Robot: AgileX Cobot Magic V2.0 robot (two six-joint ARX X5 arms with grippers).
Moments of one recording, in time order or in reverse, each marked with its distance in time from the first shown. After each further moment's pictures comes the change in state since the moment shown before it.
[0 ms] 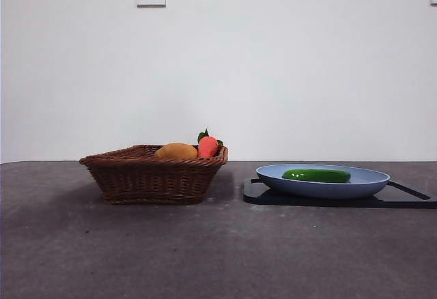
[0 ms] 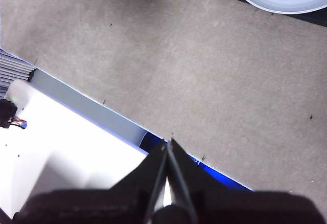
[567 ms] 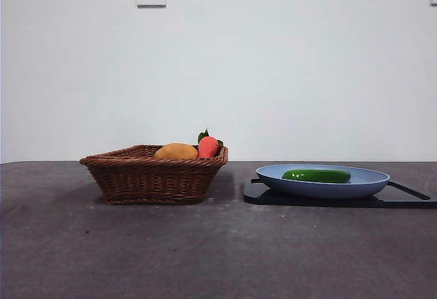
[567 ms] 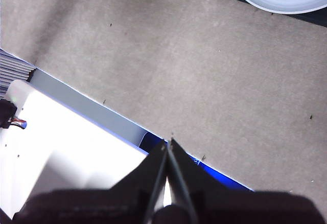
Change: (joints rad) left arm 0.550 -0.608 -0.765 0.702 -0.104 0.035; right arm 0.000 0.000 0.000 0.000 0.001 0.000
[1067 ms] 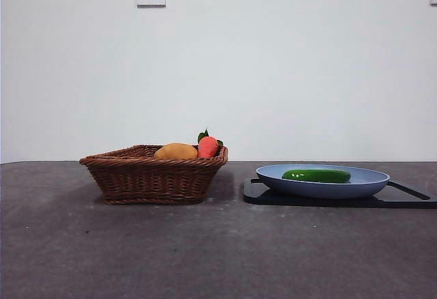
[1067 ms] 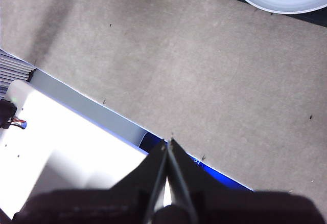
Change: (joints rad) left arm 0.040 -0.293 -0.599 0.120 -0.004 -0.137; right arm 0.000 0.000 0.000 0.000 0.000 0.000
